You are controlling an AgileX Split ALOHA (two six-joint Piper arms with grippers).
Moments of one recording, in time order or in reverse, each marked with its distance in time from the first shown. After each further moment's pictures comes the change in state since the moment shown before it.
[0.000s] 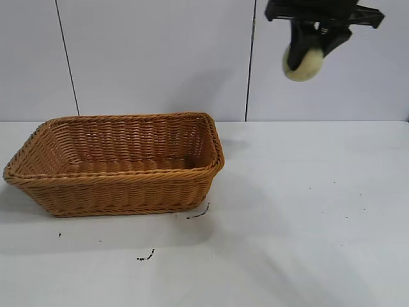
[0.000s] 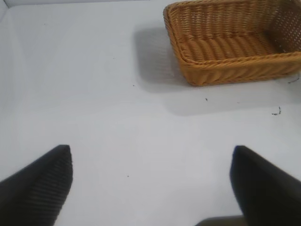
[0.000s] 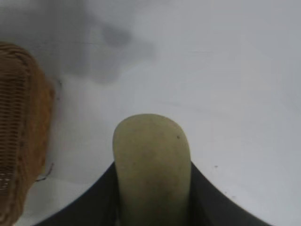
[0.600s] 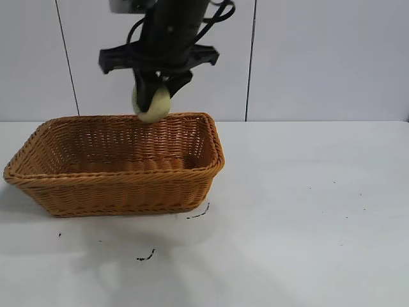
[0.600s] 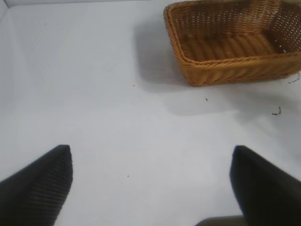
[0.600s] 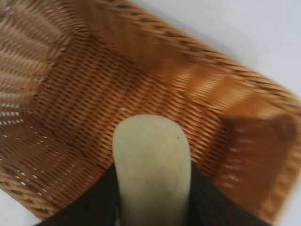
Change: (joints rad) left arm 0.000 0.000 0.000 0.000 0.000 0.000; right arm 0.375 0.288 -0.211 0.002 -0.143 0.010
